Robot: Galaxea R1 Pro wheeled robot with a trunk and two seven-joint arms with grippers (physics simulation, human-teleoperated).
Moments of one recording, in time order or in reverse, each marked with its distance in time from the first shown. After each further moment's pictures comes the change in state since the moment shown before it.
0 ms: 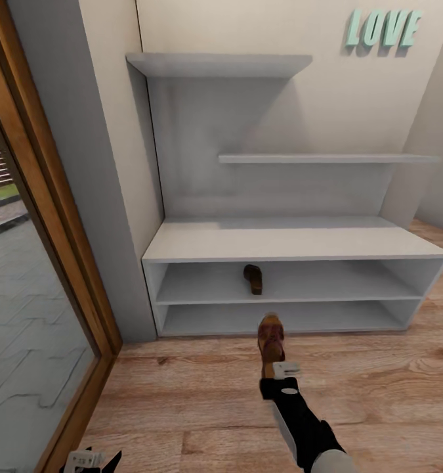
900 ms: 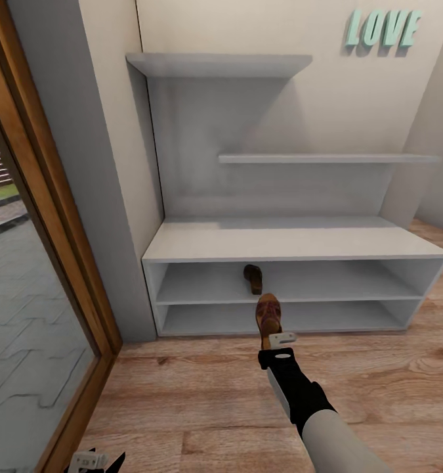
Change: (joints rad) left arm 0.002 -0.013 -0.006 0.003 -0.003 -0.003 0.000; right arm -0.136 0.001 0.046 -0.006 0.003 0.128 -0.039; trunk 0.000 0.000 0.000
